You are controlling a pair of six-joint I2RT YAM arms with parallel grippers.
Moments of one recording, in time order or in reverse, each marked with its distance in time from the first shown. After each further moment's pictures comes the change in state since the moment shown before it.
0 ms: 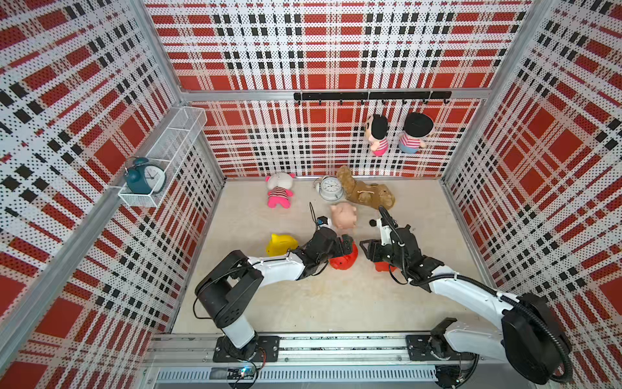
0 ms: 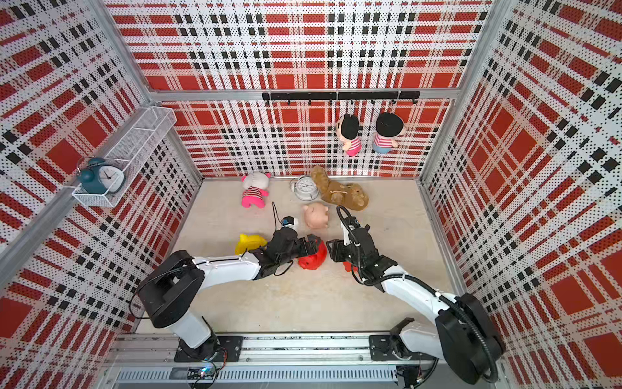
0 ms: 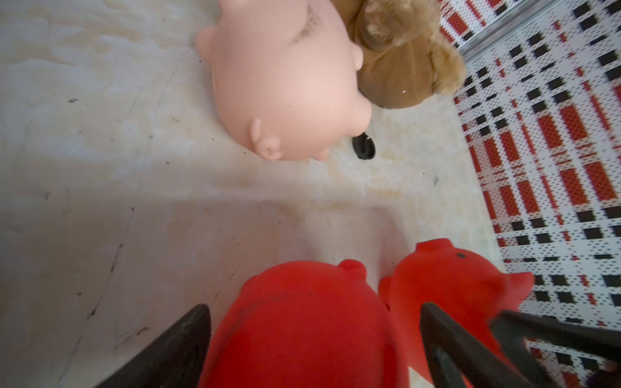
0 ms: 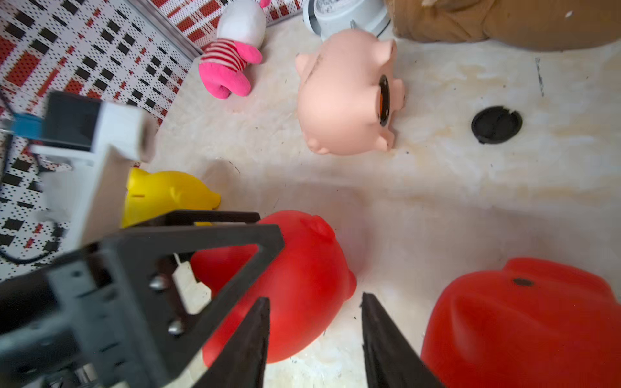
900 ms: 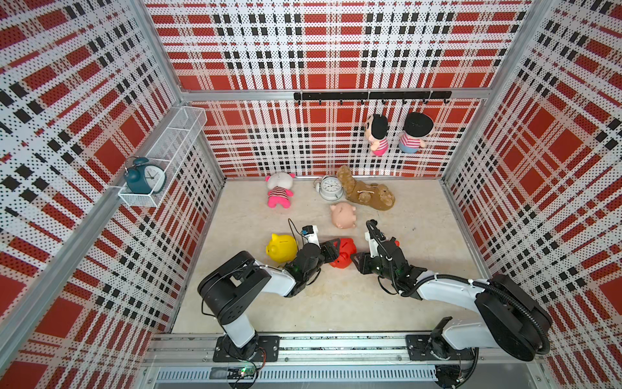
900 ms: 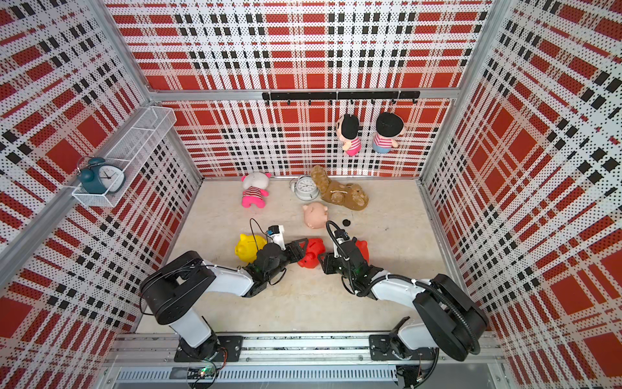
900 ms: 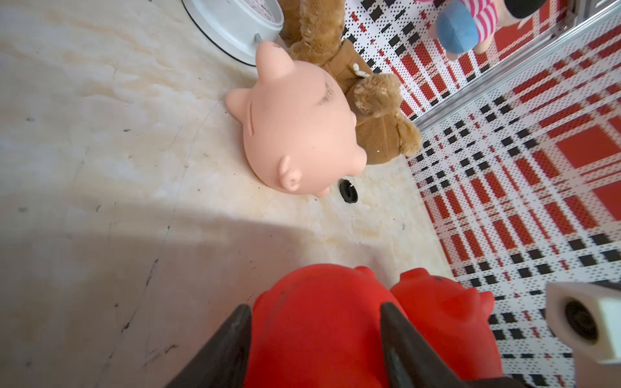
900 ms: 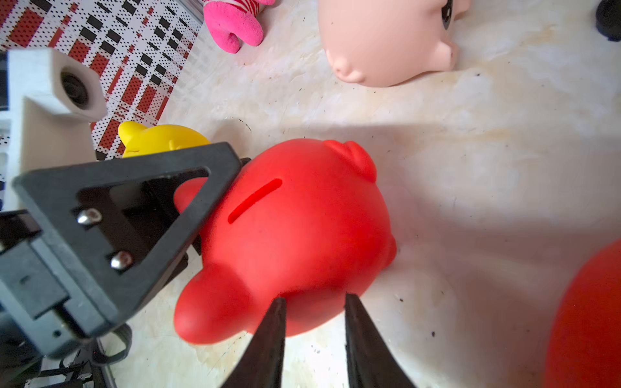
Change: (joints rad) left arm 0.041 0.087 -0.298 0.634 -0.027 -0.062; right arm 0.113 0.135 -0.092 0.237 0.009 0.088
